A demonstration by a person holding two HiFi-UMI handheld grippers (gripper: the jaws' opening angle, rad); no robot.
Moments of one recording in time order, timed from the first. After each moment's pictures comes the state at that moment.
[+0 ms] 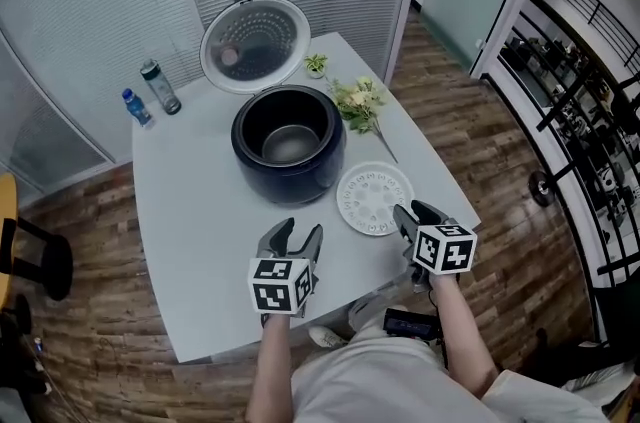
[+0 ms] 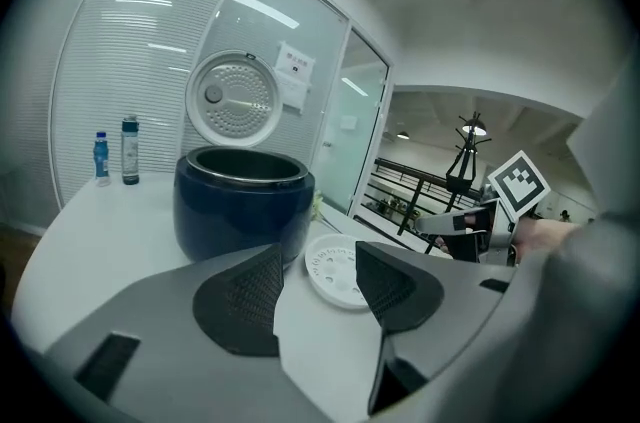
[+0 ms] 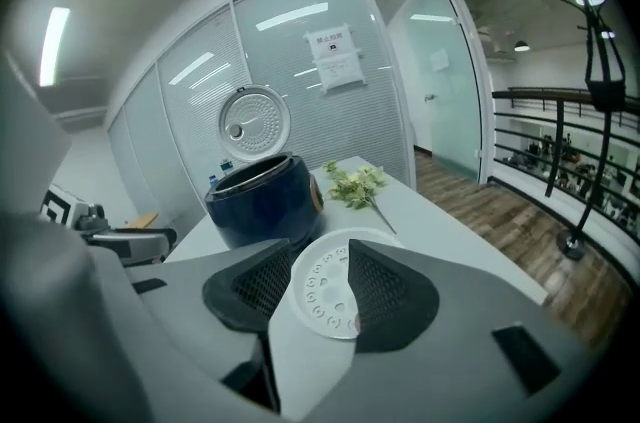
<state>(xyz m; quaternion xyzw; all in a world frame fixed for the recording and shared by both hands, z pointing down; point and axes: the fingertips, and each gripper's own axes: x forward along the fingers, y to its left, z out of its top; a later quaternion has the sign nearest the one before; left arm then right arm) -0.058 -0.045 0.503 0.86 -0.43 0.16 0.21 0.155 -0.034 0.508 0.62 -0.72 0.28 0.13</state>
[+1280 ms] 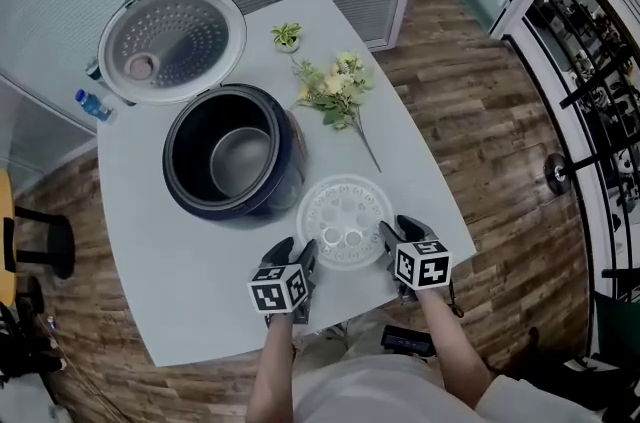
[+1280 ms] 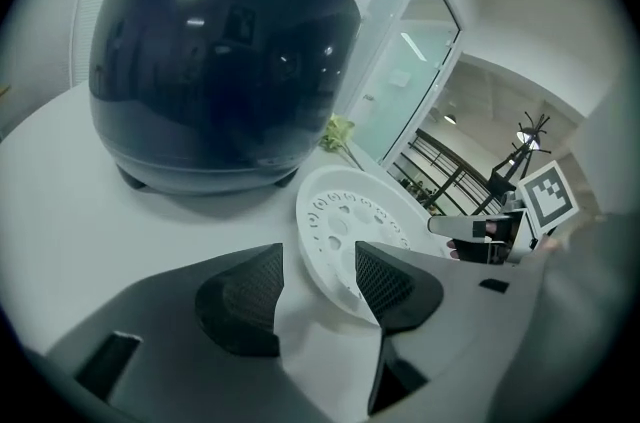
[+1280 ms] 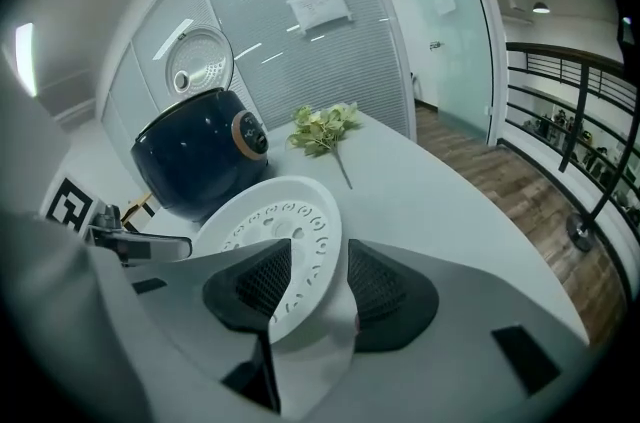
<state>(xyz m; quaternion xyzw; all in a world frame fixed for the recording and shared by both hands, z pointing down) 0.042 -0.108 0.674 0.77 -0.45 0.23 0.38 0.245 -0.109 0.657 0.56 -0.71 0.37 0.20</state>
